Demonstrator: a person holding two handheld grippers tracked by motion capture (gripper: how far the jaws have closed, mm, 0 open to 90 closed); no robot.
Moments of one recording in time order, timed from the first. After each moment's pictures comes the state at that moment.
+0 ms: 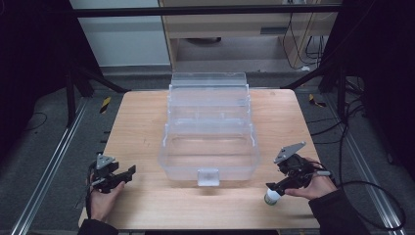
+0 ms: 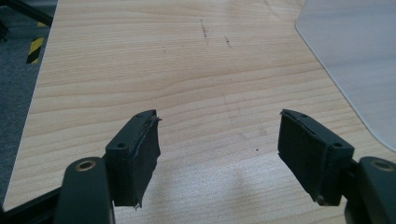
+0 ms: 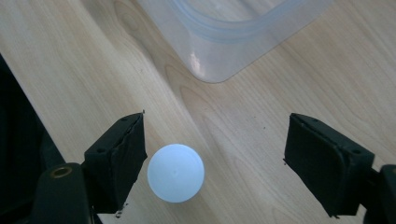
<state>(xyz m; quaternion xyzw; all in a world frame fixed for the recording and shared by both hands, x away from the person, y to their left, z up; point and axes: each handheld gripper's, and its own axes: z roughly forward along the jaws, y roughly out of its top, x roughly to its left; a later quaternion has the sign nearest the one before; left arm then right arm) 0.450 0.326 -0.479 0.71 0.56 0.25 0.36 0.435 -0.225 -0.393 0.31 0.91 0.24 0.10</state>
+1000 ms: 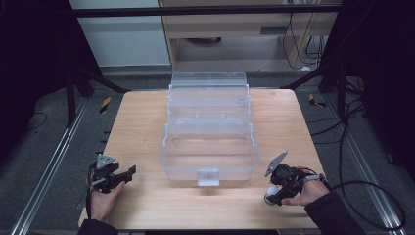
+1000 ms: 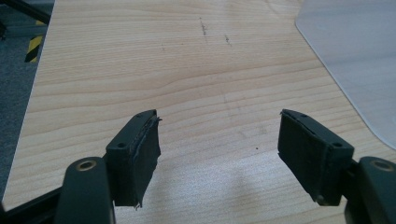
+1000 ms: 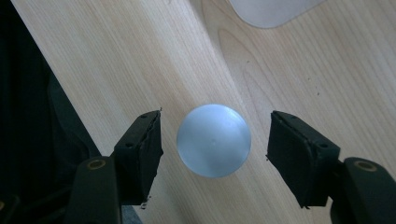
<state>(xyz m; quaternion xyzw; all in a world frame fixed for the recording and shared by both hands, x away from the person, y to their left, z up) 0.450 0.326 -0.479 0.71 0.56 0.25 0.35 0.429 -0.208 -0.419 0.27 0.95 0.14 0.04</state>
